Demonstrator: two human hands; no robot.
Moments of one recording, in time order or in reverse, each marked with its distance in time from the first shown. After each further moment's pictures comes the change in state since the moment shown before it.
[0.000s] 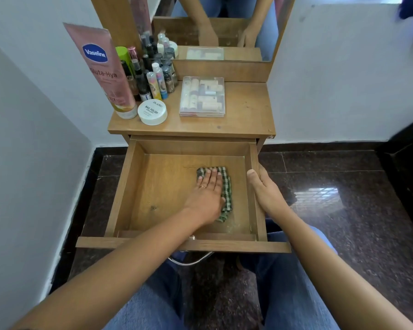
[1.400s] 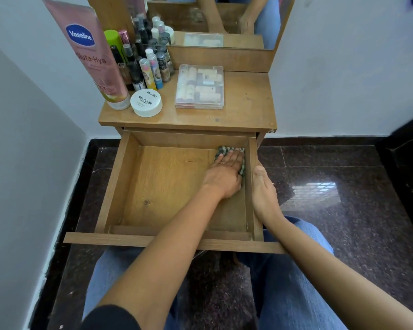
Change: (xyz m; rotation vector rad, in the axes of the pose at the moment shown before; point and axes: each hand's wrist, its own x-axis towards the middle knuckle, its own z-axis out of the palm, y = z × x) left_hand 0.065 0.027 -0.017 -0.084 0.128 0.054; right_hand -0.008 0.005 0.019 0.112 0.170 0.016
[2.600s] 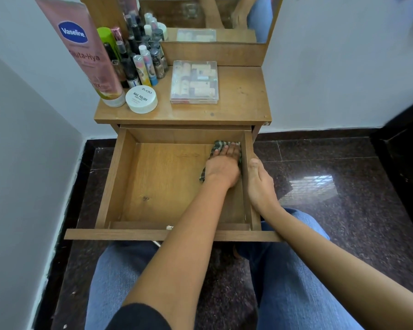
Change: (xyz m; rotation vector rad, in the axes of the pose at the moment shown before) left_hand 0.001 0.017 -0.009 -0.004 -0.001 -0.158; right_hand 0.001 0.002 -0.001 -0.073 0.023 -0.039
